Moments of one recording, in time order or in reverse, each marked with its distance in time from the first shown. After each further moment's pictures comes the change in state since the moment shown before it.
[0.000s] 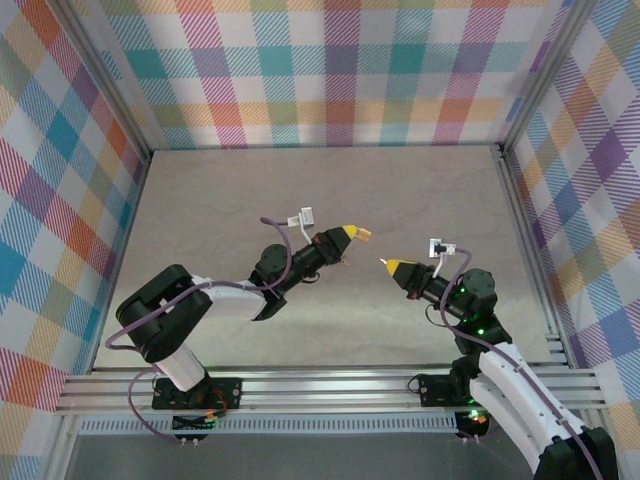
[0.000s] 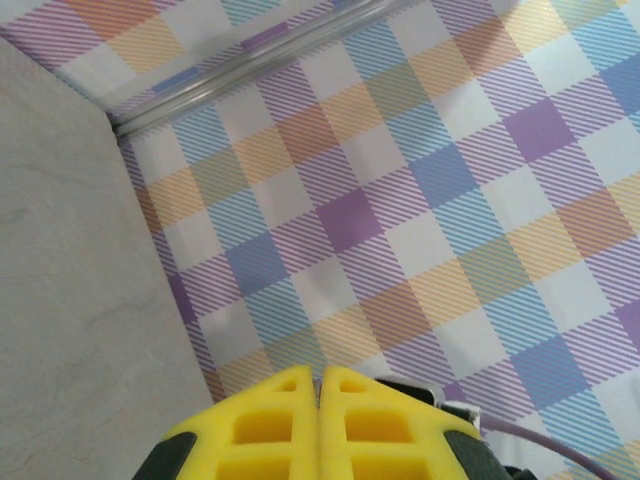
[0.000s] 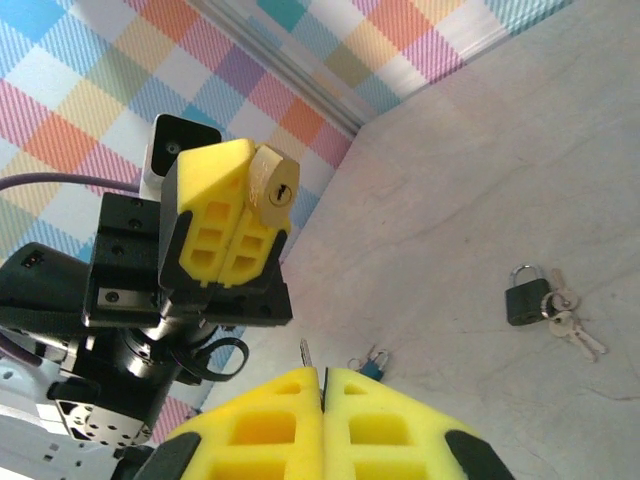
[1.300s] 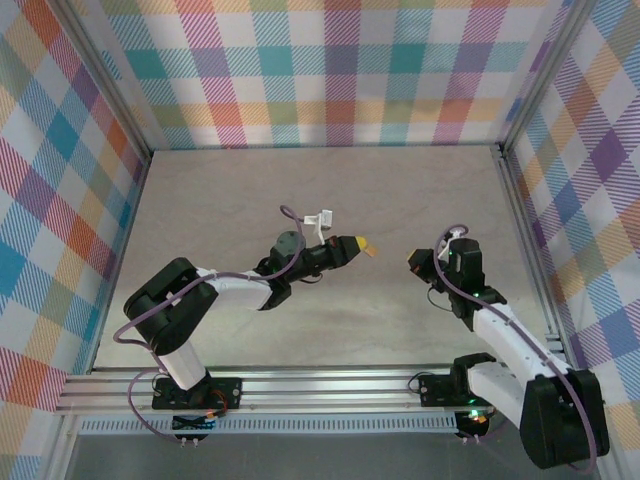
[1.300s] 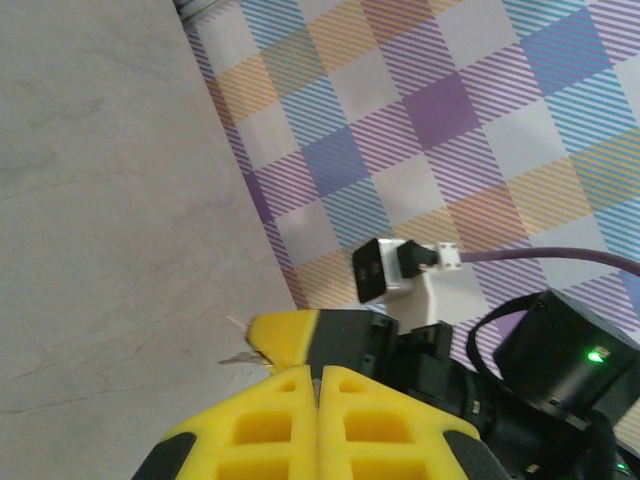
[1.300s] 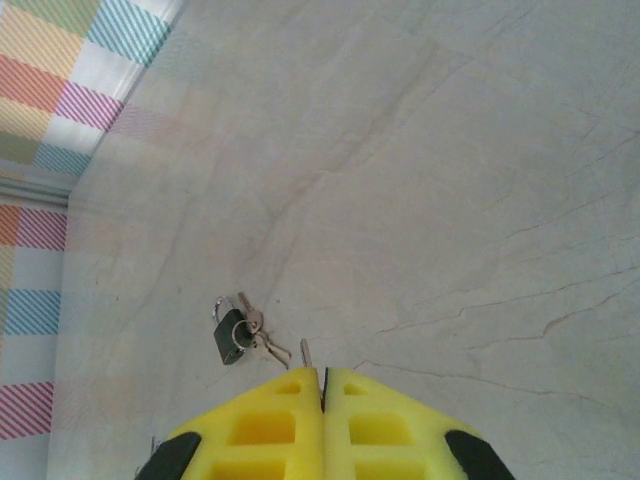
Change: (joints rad) left arm 0.010 0.056 0.106 -0.294 0.196 0.117; right arm -0.117 0.393 0.201 -0.330 0.333 0.010
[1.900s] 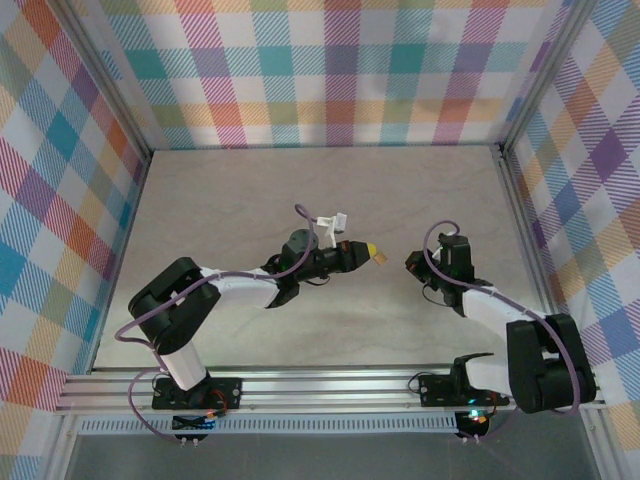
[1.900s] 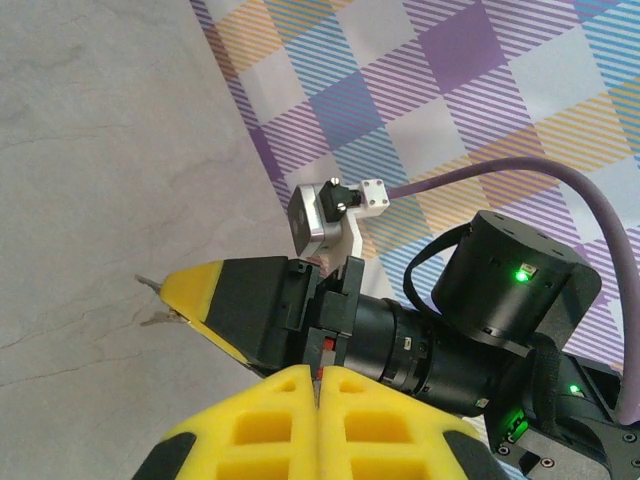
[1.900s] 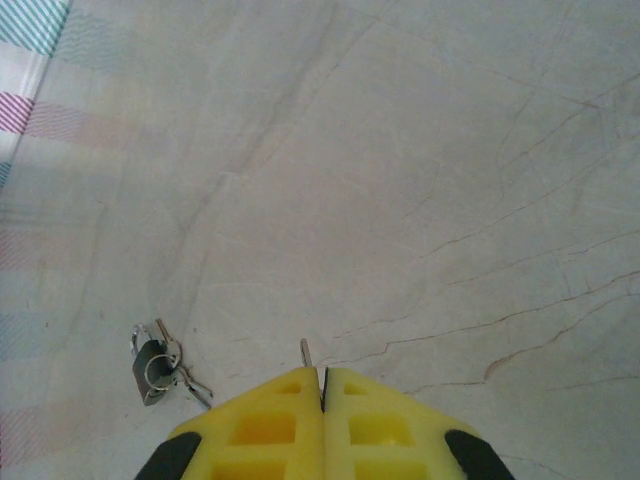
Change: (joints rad) left arm -0.042 0.018 0.067 -0.130 0.026 0.071; right arm -0.020 0.269 0.002 0.151 0.008 0.018
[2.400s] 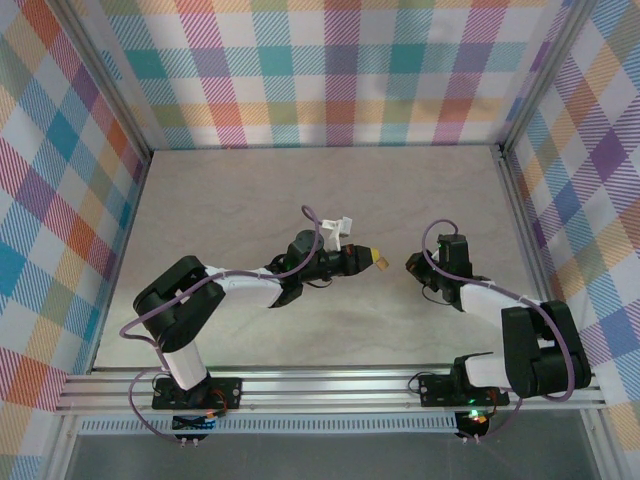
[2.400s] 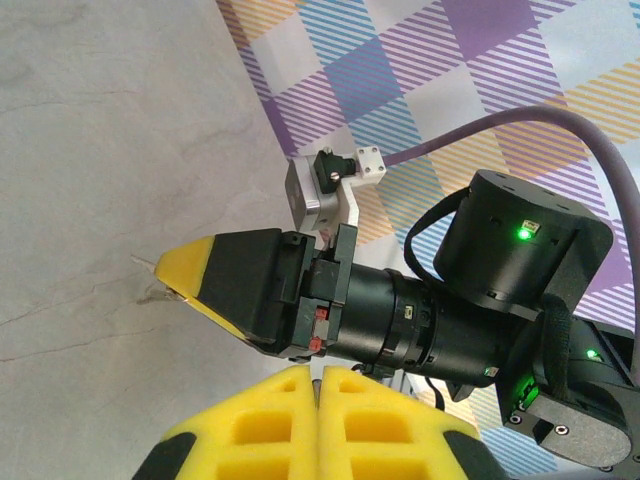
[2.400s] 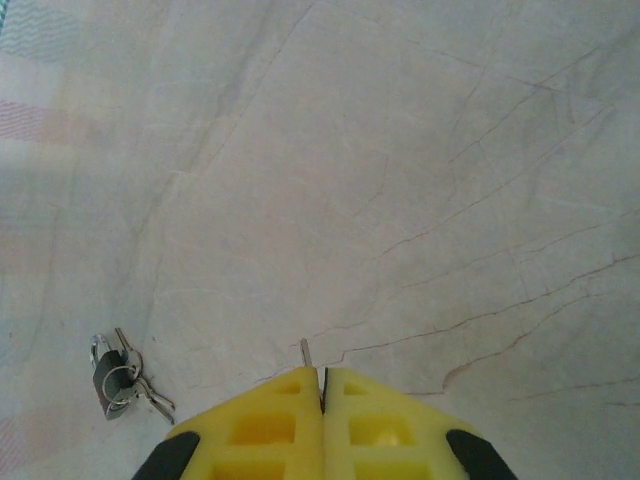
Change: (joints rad) left arm -0.013 0.024 0.018 -0.048 0.017 0.023; right arm -0.013 0.064 0.024 -0.027 0.008 -0.001
